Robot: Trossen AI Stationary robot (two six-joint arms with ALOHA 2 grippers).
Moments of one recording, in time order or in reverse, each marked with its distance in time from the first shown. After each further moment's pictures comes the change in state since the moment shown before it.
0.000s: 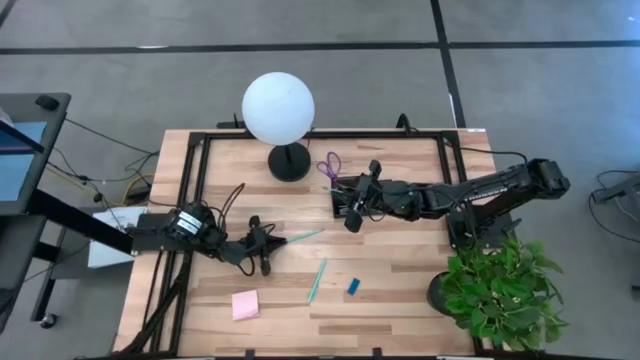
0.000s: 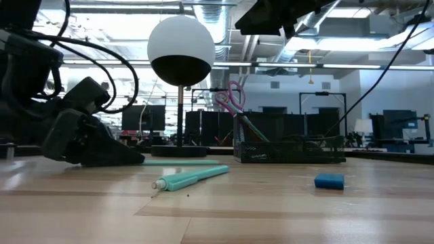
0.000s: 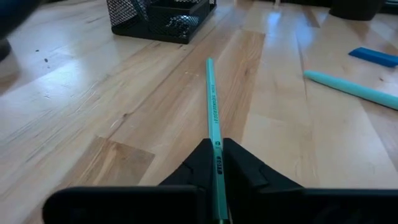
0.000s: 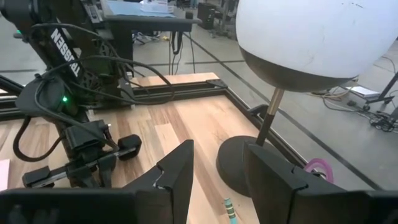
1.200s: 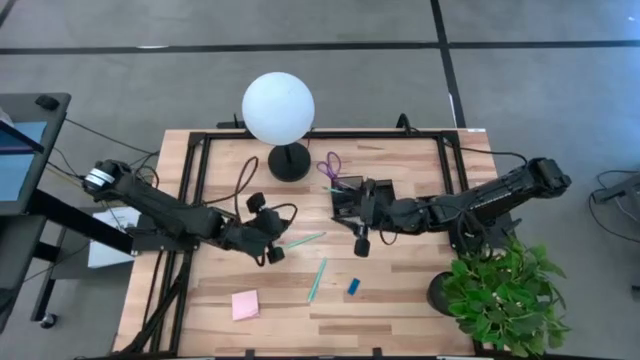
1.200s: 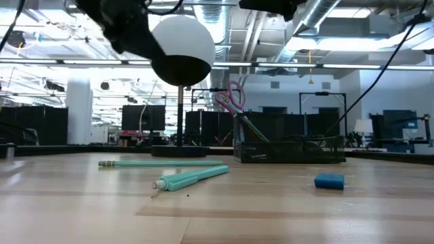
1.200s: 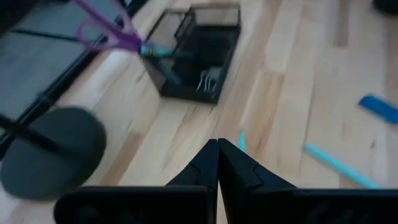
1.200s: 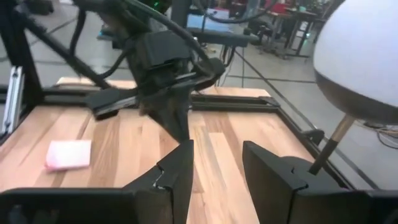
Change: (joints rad) left arm 0.068 -0.859 0.654 -1.847 -0.026 -0.040; right arm 0.145 -0.010 0.000 0.030 -0.067 -0.072
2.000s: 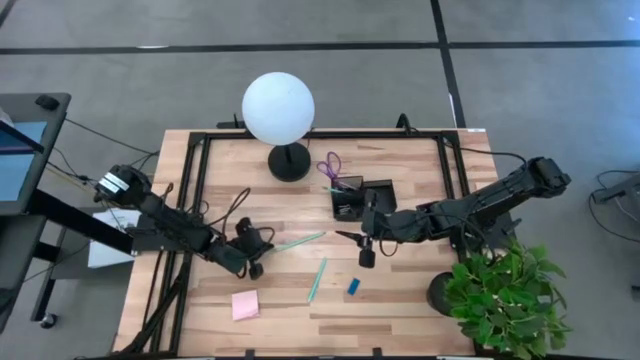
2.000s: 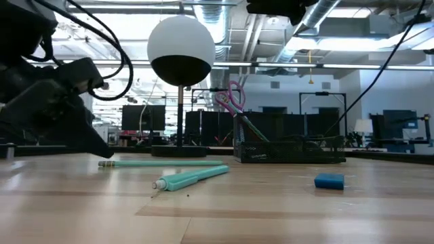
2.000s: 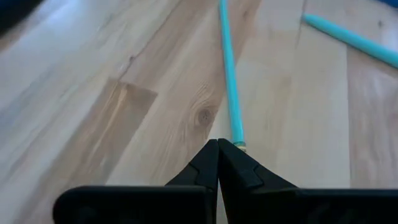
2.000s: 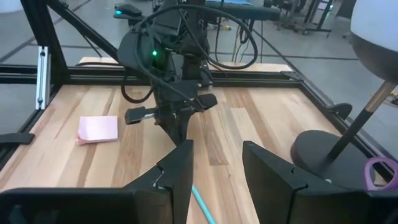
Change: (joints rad) left arm -0.150 0.157 -0.575 0.719 0.060 -0.247; right arm 0.067 0.002 0.000 -0.113 -0.001 0.108
